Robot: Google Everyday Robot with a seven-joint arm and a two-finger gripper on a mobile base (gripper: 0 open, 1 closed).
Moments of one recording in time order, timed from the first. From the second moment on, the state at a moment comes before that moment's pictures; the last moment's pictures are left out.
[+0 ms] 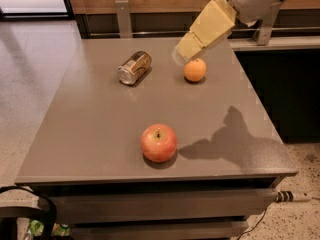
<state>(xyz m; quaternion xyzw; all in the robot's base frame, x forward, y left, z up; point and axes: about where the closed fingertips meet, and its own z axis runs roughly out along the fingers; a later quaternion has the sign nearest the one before) 0.500 -0.104 1.030 -0.35 0.91 0.07 0.23</state>
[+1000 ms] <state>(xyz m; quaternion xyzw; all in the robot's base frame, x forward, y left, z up) 0.510 -0.088 0.997 -0.18 0.96 0.10 0.18</state>
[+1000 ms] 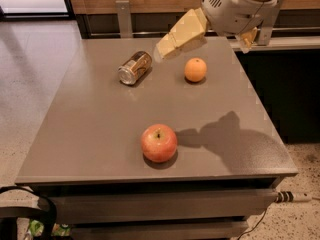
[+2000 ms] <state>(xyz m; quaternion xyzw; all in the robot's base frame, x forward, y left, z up) 0.585 -0.070 0.992 0.03 0.98 0.09 0.16</state>
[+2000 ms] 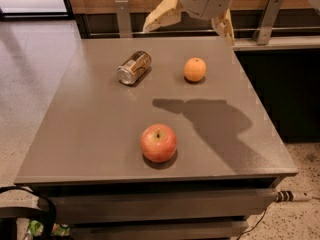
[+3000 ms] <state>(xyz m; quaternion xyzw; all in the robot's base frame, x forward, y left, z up) 0.629 -0.038 0.989 0.05 0.98 0.10 0.15</state>
